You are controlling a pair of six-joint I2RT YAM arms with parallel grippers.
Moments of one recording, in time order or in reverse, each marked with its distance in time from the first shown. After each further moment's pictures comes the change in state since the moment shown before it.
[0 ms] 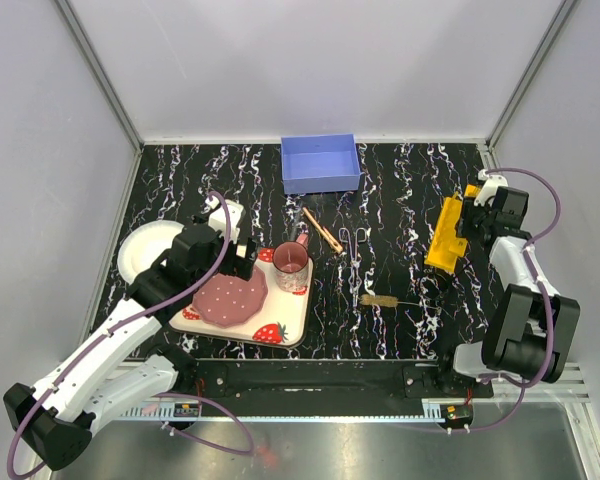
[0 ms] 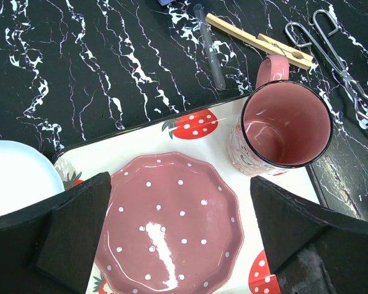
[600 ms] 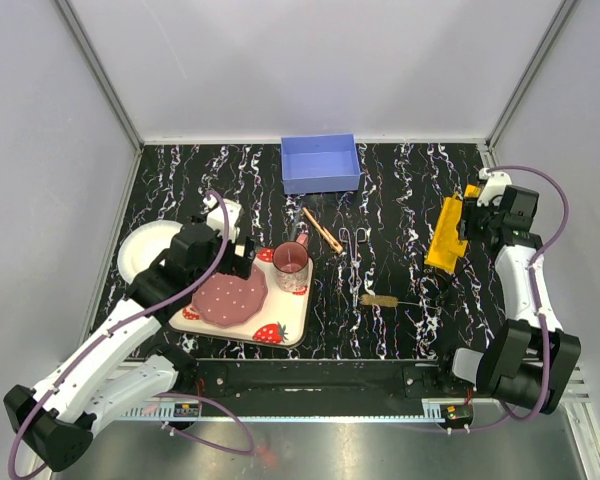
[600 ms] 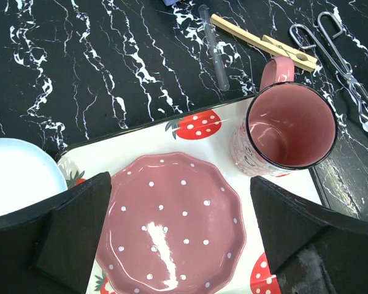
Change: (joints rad) left arm 0.010 -0.001 0.000 0.000 0.000 0.000; right arm 0.000 -0.157 0.020 -0.168 -0.016 -0.081
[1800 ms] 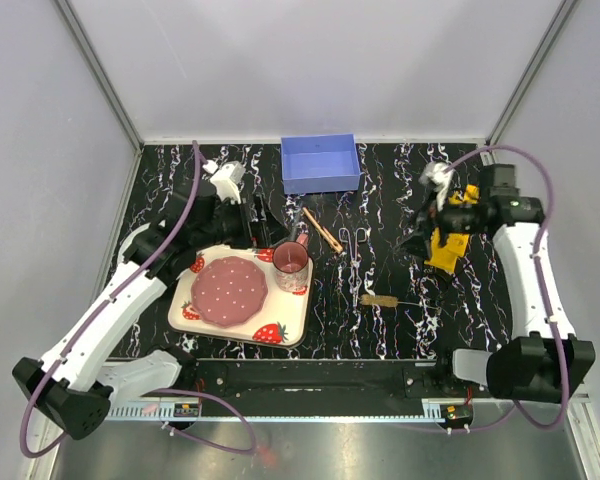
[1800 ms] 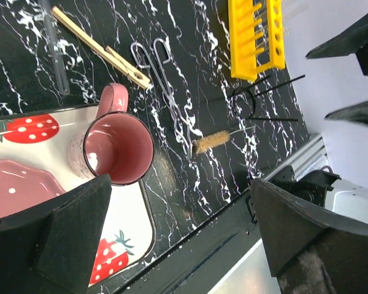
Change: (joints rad) left arm 0.061 0.215 0.354 -0.123 0.435 -0.505; right arm 0.160 0.030 0.403 -0.742 -0.866 -0.545
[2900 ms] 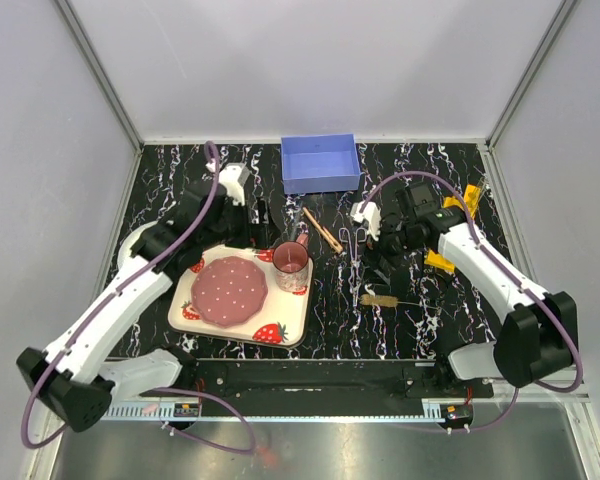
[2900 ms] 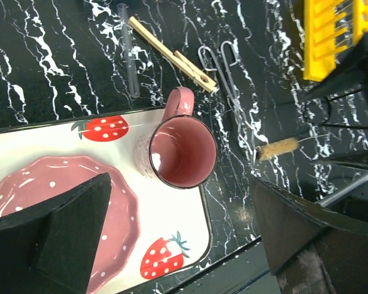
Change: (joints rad) left arm -0.031 0.018 -0.006 -0.060 -0.201 0.138; right arm 0.499 0.121 -0.204 0.248 0.441 0.058
